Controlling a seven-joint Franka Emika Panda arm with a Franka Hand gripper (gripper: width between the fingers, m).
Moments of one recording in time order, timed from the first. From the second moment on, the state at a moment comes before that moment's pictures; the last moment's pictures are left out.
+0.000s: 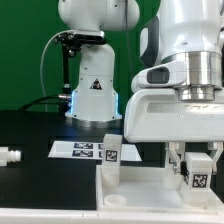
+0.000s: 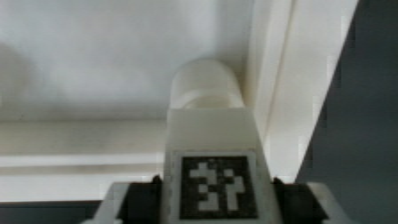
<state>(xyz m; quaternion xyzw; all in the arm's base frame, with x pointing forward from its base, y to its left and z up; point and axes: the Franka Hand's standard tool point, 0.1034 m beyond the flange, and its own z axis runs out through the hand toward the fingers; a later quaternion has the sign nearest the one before) 0.626 0.110 0.071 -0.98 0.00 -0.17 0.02</state>
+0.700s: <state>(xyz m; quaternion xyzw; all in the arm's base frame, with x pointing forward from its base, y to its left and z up) 0.644 0.102 0.092 -0.99 0.00 -0.13 0.02</state>
